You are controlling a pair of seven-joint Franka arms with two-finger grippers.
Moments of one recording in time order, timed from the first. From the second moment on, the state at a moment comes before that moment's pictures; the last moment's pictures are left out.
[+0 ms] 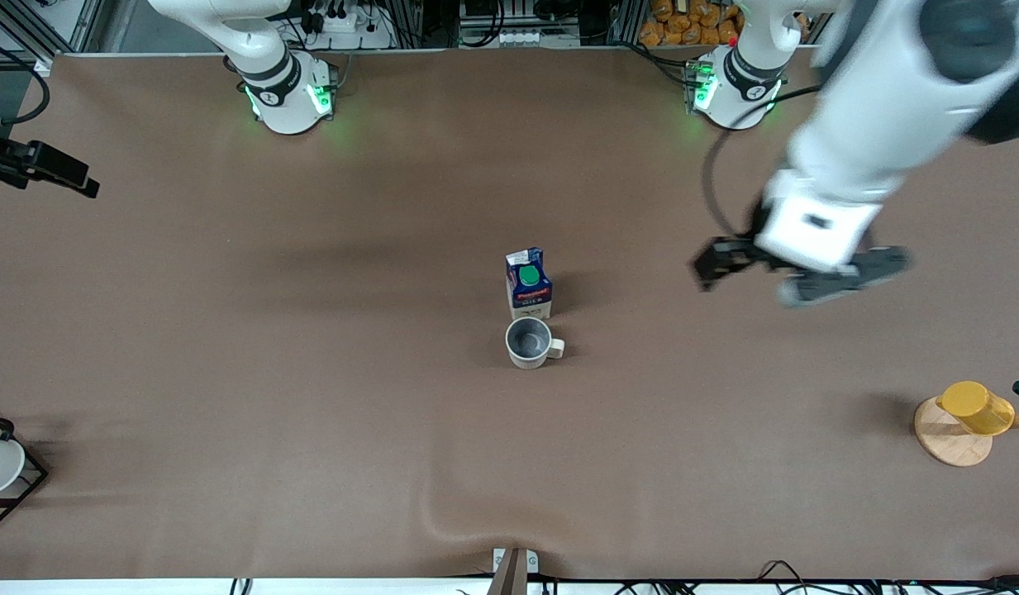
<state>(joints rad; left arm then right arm) 0.02 0.25 -0.40 -1.32 0.09 1.64 -0.66 0.04 -0.04 -0.11 -1.55 0.01 1.39 0.09</state>
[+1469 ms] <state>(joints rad) -0.02 -0.10 -0.11 -1.71 0.04 1.65 -0.16 0.01 -0.03 -0.10 -1.55 0.01 1.36 0.09</state>
